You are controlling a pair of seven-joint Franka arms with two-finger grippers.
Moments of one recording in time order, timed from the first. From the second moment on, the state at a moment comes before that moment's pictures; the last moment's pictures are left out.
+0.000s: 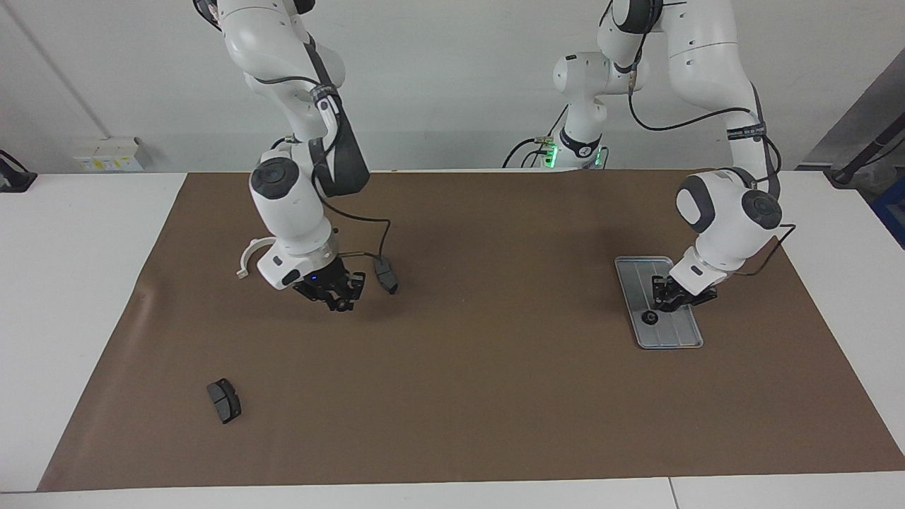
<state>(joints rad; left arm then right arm) -0.03 0.31 0.09 -1.99 -0.09 2.30 0.37 0.11 0.28 0.19 -1.84 0.04 2.22 0.42</state>
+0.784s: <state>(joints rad) -0.26 0.30 0.06 -1.77 -0.09 2.16 -0.09 0.15 0.47 0.51 -1.81 -0.32 2.45 1.14</state>
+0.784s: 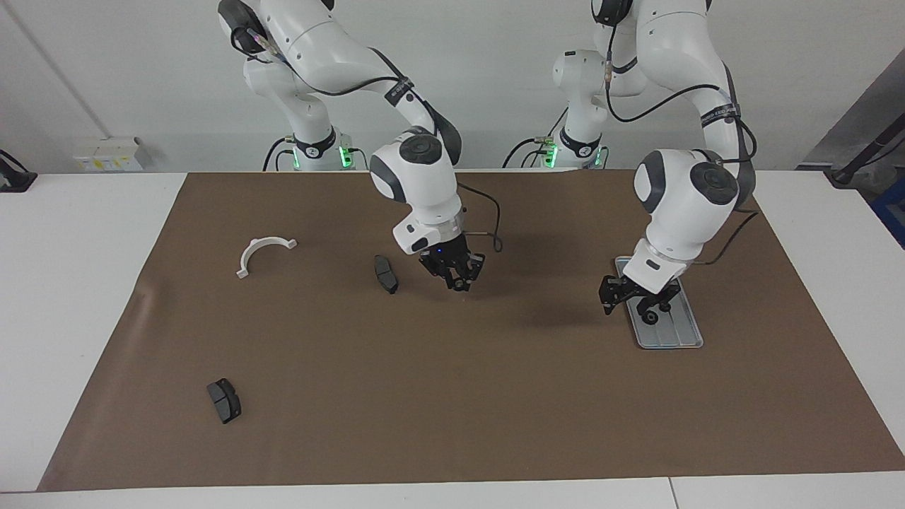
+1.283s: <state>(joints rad) -0.32 0.30 0.06 -1.75 -0.12 2.18 -0.28 0.15 0.56 0.53 -1.79 -0.48 2.49 1.25</state>
